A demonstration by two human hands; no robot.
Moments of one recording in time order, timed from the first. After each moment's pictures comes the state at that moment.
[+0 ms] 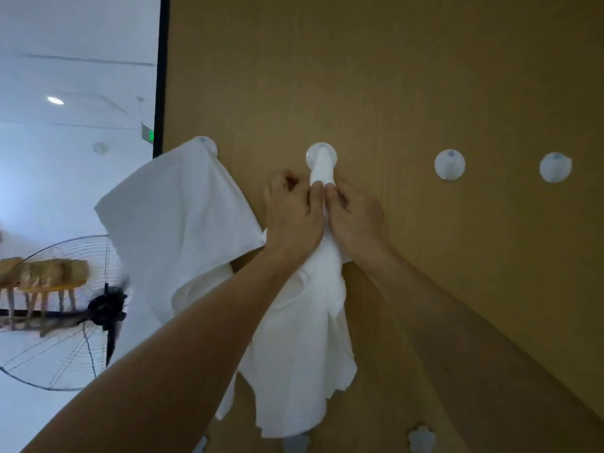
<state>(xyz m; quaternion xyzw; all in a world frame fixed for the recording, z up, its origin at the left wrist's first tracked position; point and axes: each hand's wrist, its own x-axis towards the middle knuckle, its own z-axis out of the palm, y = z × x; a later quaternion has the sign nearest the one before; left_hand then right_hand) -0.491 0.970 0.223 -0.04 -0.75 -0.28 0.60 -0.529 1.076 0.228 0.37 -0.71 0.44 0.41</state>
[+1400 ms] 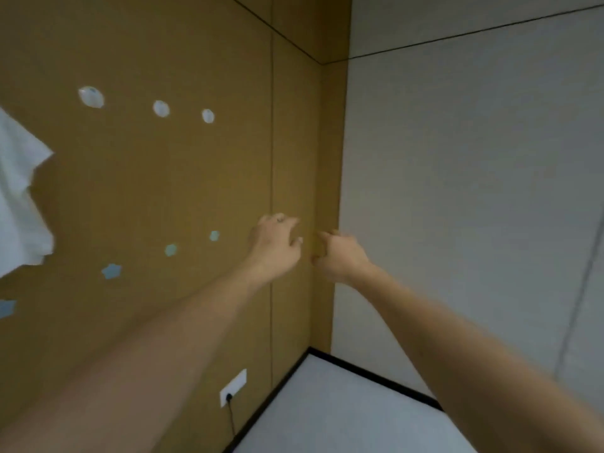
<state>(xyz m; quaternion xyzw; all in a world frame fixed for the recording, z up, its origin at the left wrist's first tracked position) -0.111 1.357 0.055 -0.41 -0.83 -0.28 0.26 -0.016 1.484 0.050 -0.20 -0.95 0.09 0.21</state>
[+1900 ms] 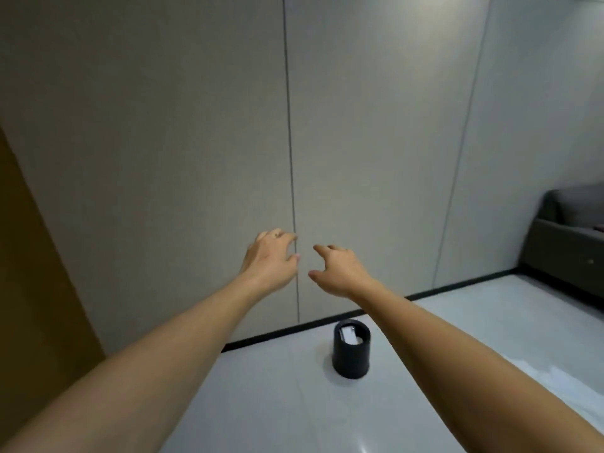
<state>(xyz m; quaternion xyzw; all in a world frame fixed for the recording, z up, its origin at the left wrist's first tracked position) 0.261 1.740 -0.046 -0.72 -0.64 -0.26 0.06 0.426 1.754 -0.063 -0.58 -0.78 0.10 0.19</state>
